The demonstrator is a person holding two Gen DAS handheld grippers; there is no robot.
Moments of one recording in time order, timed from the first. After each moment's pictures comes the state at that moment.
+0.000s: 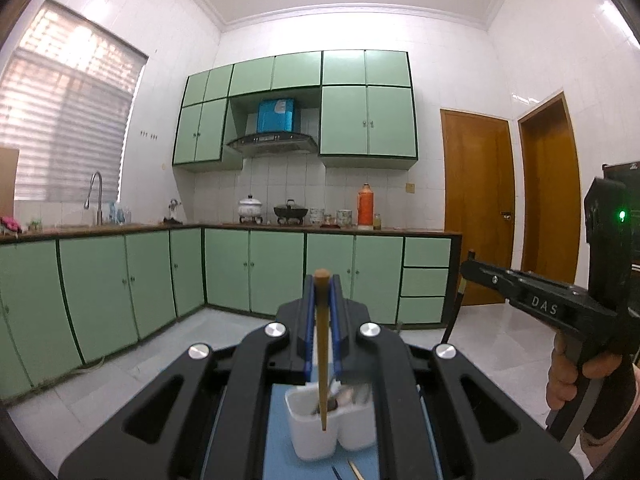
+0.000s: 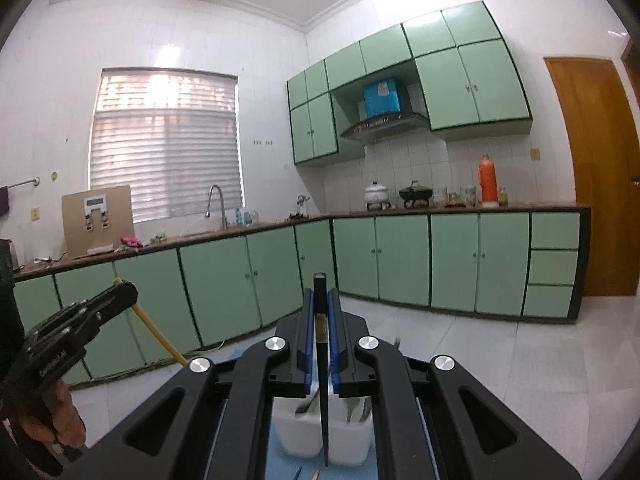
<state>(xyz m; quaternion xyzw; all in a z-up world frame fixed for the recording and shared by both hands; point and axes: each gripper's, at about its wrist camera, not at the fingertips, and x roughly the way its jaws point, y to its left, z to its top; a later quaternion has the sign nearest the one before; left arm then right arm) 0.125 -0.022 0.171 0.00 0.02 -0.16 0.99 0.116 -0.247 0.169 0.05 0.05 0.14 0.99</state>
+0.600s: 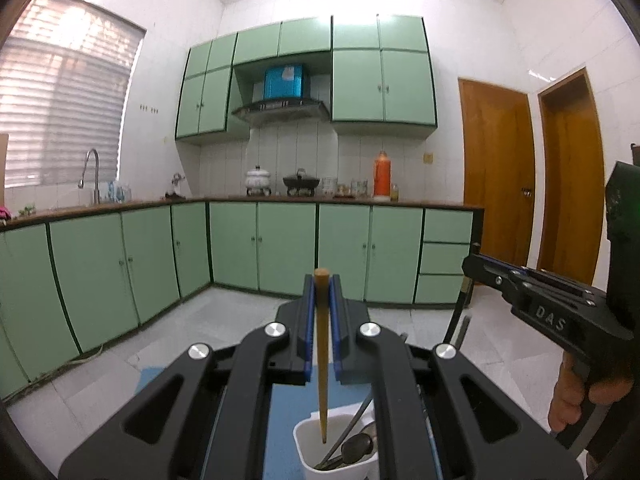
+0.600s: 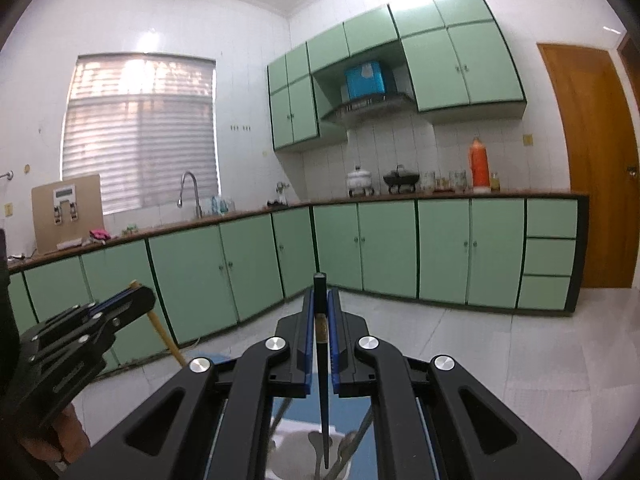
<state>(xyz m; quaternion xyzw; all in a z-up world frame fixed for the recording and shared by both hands) 0.265 -0.047 0.123 0.00 0.08 -0.15 0.99 0.237 -0.243 0.117 0.06 0.09 0.11 0.99</state>
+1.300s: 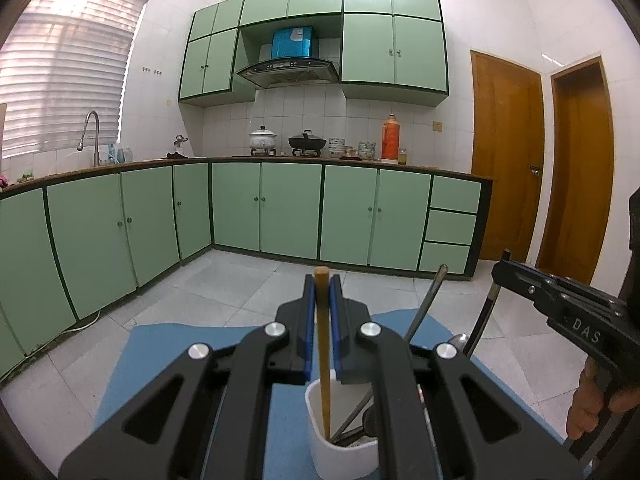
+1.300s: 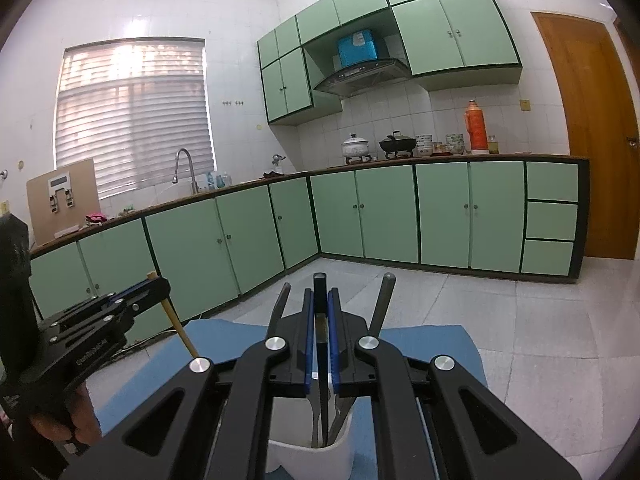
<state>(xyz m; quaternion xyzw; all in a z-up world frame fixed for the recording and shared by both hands) 0.287 -0.025 0.069 0.00 0.13 -0.14 0.98 0.243 -0.243 0.059 0.07 0.13 0.11 0.98</state>
